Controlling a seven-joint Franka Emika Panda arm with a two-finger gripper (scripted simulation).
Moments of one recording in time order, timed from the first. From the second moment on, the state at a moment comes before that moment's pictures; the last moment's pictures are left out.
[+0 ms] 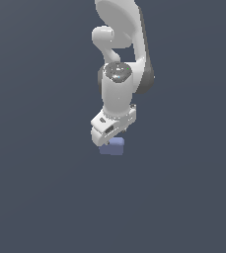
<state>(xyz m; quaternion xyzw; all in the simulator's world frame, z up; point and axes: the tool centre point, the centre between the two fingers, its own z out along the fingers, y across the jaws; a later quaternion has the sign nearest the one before) 0.000 0.012 0.159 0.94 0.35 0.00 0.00</state>
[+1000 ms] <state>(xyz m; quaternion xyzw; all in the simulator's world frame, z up) -0.006 0.000 0.150 0.82 0.58 0.00 0.00</state>
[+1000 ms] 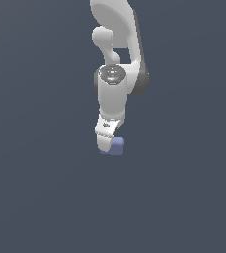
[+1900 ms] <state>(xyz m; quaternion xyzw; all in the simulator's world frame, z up) -0.009 -0.006 0.146 0.74 0.67 0.00 0.00</state>
